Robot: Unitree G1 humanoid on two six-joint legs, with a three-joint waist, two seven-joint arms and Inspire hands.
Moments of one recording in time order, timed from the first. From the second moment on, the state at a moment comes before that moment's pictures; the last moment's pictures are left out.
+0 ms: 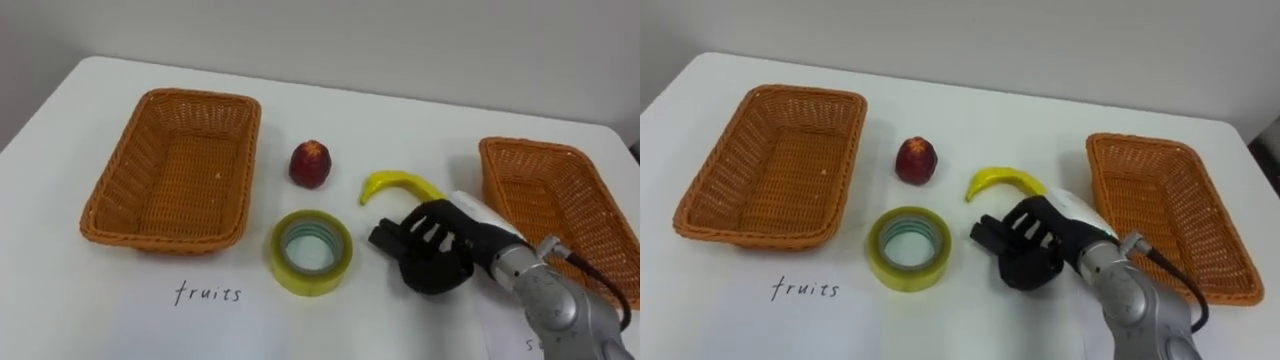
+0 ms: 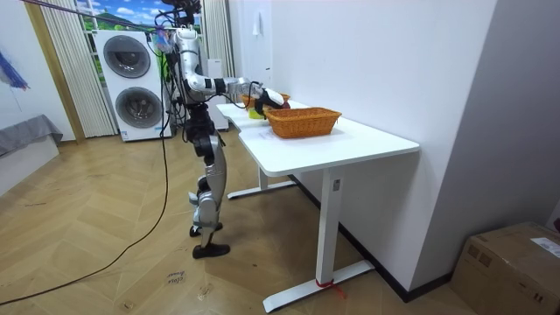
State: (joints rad) left arm 0.25 0.25 0.04 0.93 0.51 0.11 0.30; right arm 0.09 -0.37 0.10 -0.15 -0.62 0.19 0.44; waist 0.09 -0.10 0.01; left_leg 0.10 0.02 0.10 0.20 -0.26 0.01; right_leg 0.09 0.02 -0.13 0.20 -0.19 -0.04
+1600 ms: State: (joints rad) left arm 0.32 0.22 0.12 0.98 0.51 0.04 0.32; right arm 0.12 -0.38 -0.18 -0.14 -0.19 -0.02 -0.26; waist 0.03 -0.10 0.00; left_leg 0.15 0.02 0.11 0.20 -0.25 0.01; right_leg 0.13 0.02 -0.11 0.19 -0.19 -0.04
